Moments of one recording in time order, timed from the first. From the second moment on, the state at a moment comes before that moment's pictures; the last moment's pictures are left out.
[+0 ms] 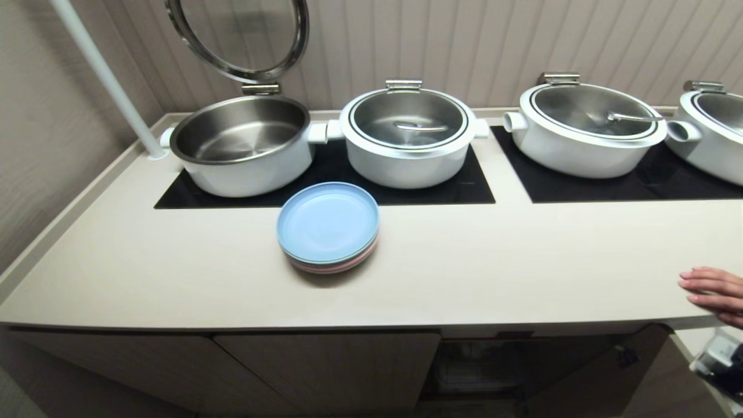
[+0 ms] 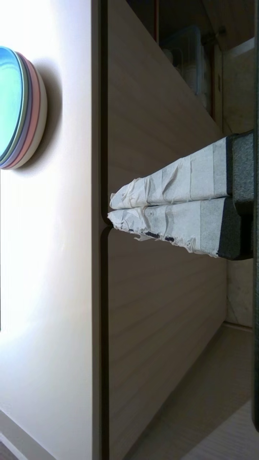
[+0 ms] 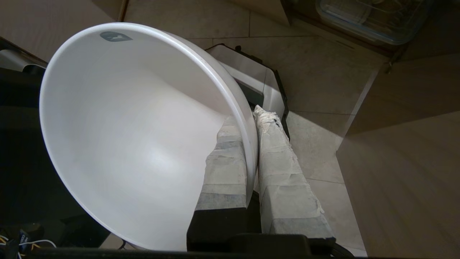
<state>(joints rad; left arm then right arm) 0.00 0.00 0.00 0.00 -0.01 -0.02 0.53 0.96 -0.45 0.28 0.12 0.15</state>
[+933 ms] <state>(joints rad) 0.00 0.00 0.00 0.00 0.00 -0.02 0.53 0.97 -0.45 0.27 0.12 0.15</state>
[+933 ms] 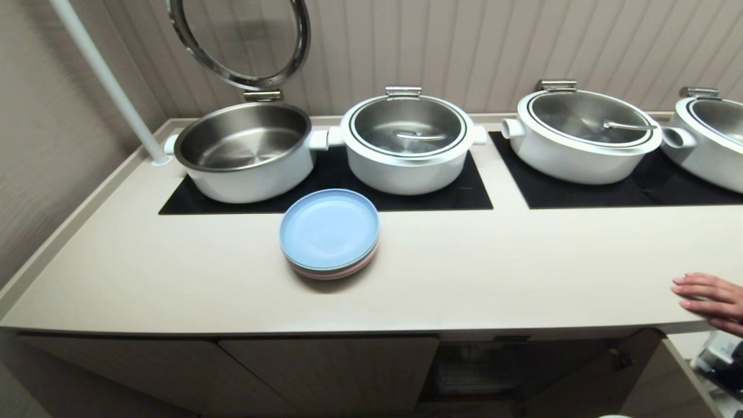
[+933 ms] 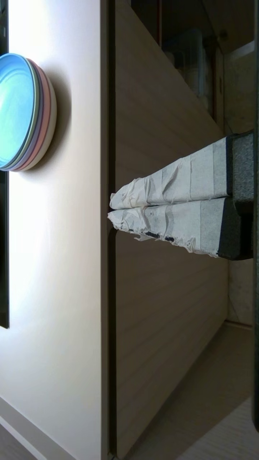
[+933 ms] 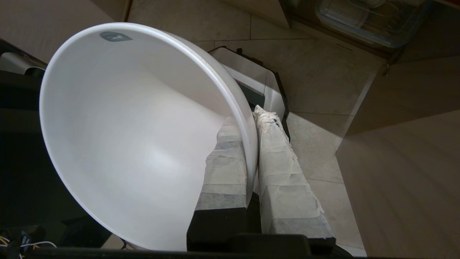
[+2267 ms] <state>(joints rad) 0.00 0.00 0.00 0.00 0.00 -0.02 0.53 0.99 -0.46 0.27 0.12 0.15</state>
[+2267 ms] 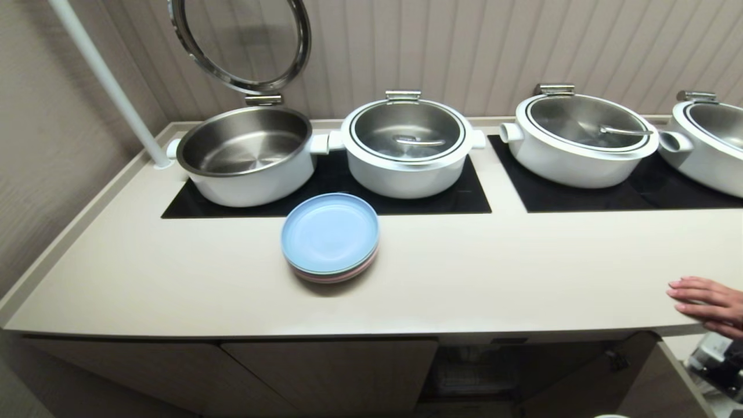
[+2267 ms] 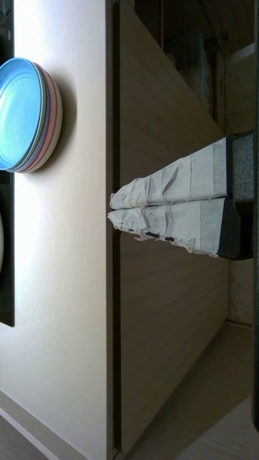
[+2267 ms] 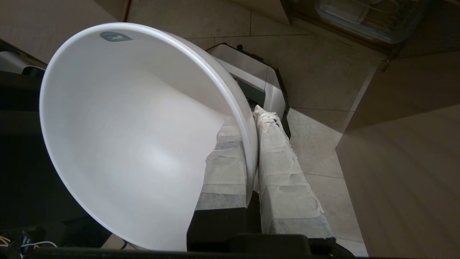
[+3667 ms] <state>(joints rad) 0.00 0.00 0.00 0.00 -0.01 -0.02 0.36 1.39 -0.74 0.18 0.10 0.24</state>
